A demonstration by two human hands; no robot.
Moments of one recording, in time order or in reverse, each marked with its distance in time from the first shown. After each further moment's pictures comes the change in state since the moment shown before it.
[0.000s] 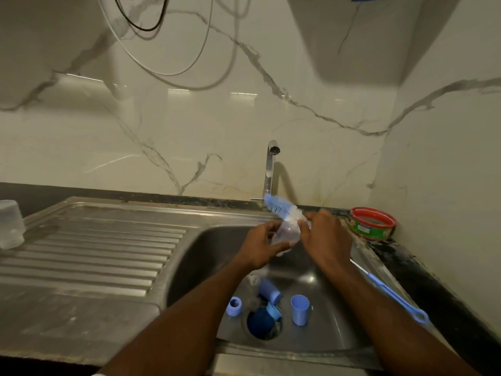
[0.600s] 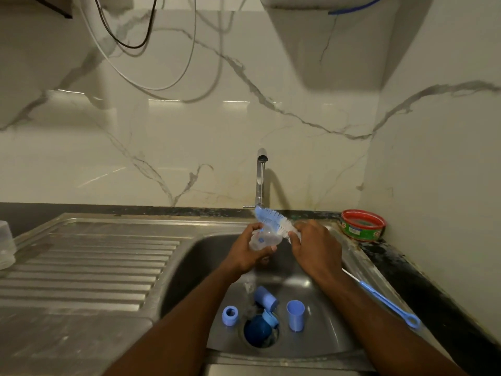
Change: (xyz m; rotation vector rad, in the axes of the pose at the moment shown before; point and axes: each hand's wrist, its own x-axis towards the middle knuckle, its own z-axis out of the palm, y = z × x) left_hand -0.007 0.005 -0.013 -0.348 -0.033 -0.183; right_hand -0.012 0.004 -0.006 -0.012 -0.067 -0.045
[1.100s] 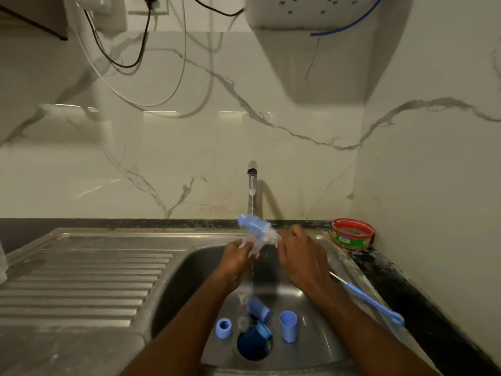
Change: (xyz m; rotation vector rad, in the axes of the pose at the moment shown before) left_hand -0.005 0.023 0.009 -0.336 0.139 -0.171; right_hand -0.003 -0.011 -0.015 -0.044 -0.063 -0.108
